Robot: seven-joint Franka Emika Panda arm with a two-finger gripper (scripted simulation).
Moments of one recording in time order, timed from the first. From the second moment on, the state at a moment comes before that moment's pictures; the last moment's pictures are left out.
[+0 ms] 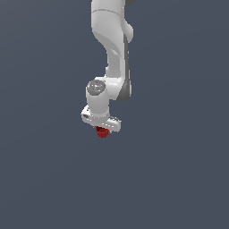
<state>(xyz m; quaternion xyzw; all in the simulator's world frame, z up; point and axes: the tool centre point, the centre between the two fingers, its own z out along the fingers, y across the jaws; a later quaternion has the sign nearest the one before) -0.036 -0.067 0.056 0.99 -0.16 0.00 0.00</state>
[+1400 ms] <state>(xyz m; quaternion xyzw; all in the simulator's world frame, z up) -0.029 -0.058 0.089 0.99 -0.16 0.00 0.00</state>
